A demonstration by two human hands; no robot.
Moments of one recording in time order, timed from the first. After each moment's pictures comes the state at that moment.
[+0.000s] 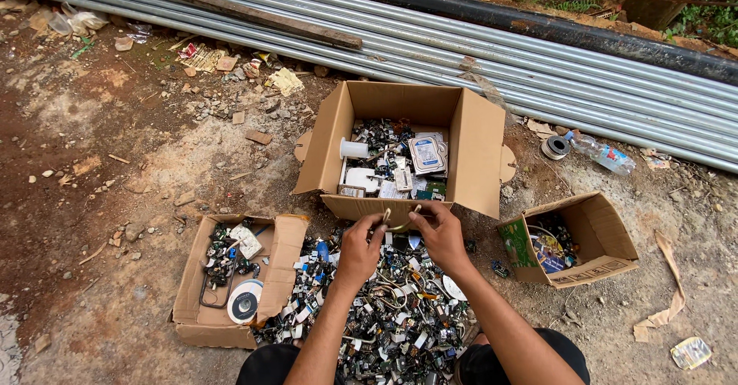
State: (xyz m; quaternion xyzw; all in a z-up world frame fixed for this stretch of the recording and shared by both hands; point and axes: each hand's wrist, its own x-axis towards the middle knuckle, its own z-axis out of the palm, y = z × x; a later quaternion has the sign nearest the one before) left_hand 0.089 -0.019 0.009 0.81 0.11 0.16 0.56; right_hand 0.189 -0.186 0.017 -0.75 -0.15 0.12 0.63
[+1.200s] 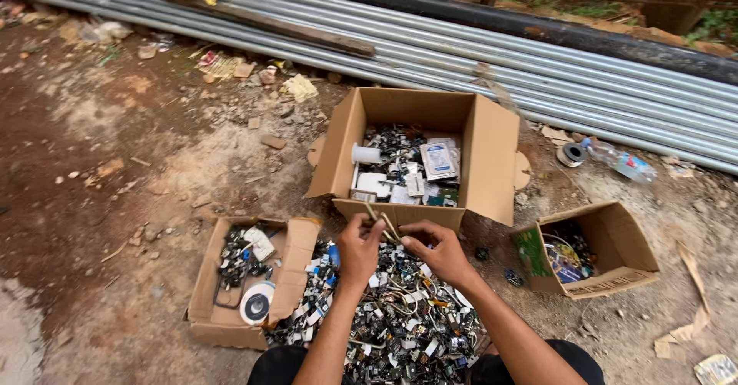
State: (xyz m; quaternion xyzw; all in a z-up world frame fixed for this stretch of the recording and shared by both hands) left_hand 0.087 -0.014 0.015 0.72 0.22 0.23 0.62; right_hand 0.165 -0.182 0.051 -0.68 -0.23 0.23 0.66
